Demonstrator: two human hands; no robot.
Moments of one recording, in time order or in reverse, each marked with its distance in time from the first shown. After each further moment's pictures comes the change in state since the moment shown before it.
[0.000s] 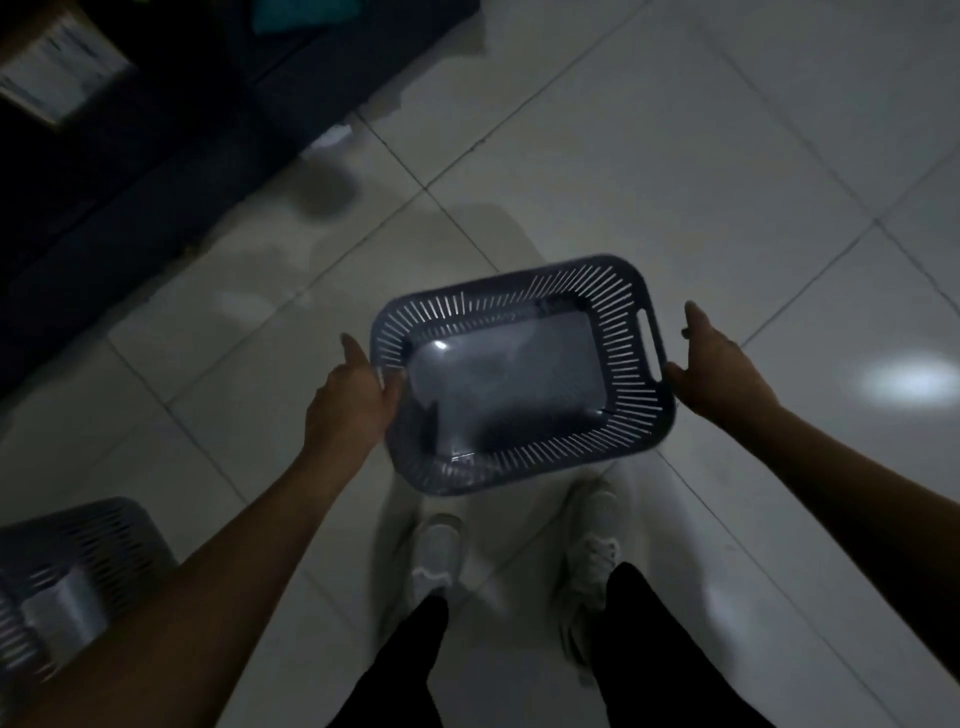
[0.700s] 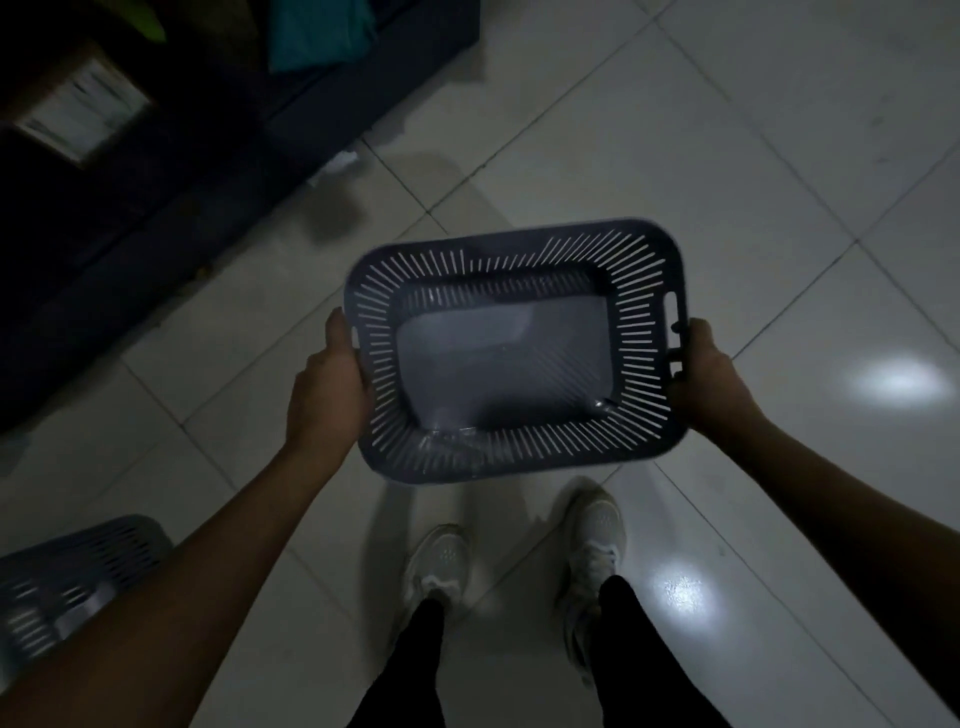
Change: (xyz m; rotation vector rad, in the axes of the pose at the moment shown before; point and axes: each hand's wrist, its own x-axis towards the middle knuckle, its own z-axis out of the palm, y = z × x) left_hand 0.000 0.009 -0.068 -0.102 0.136 0.115; right_hand -0.023 -0.040 -0.032 0.258 0.001 0.037
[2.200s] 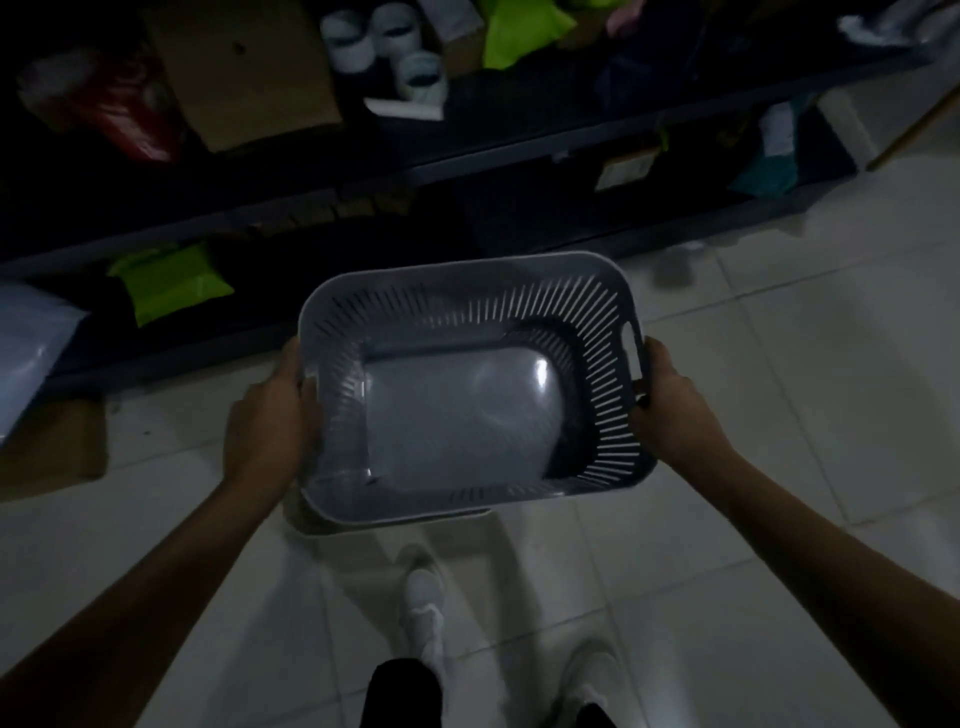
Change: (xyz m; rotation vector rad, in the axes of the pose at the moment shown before) left_hand -0.327 -0.551 -0.355 -0.045 0.422 -0.281; right_hand -0.440 -0.389 0.306 -0.229 -0.062 -0.569
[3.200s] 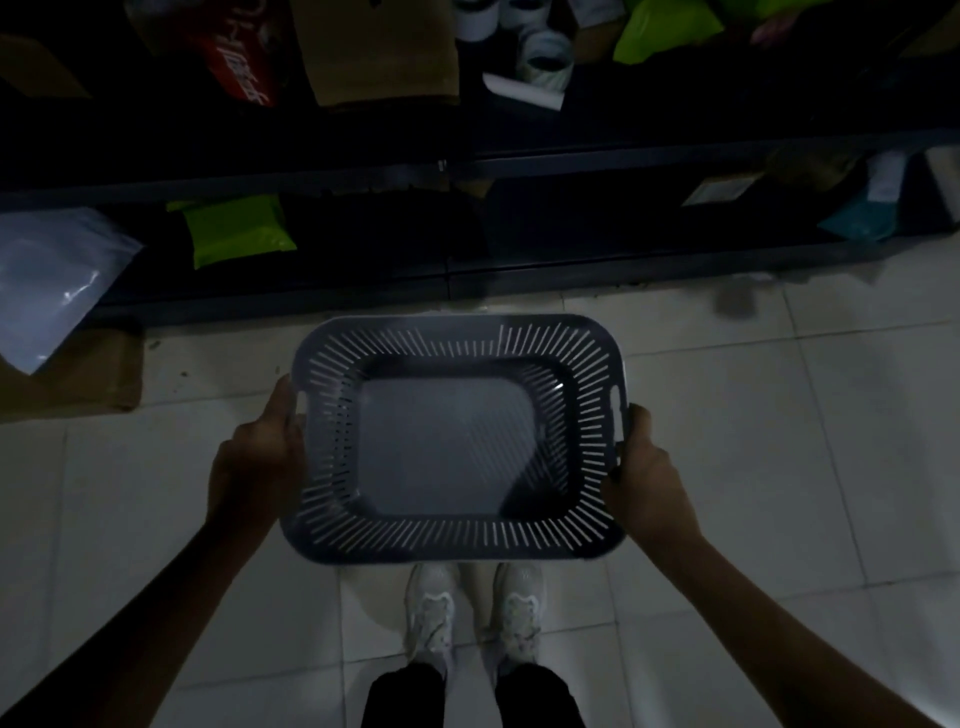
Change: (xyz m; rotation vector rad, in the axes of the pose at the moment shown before) left_hand -0.026 -0.122 0.000 -0.009 -0.026 -0.137; right_hand -0.024 -0.061 0.101 0.016 -0.127 0.001
